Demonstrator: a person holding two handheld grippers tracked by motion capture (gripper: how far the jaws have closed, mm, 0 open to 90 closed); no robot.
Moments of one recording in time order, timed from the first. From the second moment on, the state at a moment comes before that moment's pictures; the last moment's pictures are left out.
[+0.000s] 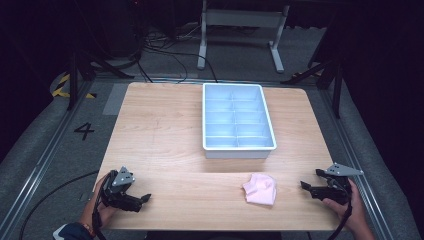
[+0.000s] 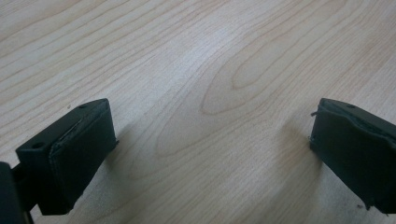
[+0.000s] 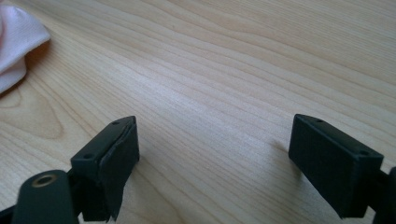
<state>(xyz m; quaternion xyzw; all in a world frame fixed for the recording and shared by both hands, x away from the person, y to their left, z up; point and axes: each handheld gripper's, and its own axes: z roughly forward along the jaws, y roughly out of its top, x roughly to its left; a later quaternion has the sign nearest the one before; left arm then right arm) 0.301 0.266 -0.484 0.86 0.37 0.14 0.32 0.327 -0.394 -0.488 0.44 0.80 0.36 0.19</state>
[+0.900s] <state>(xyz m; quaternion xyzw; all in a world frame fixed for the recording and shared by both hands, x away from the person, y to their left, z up) 0.301 0.265 -0.484 0.86 0.37 0.13 0.32 0.328 -0.395 -0.487 0.43 0.80 0.36 0.19</state>
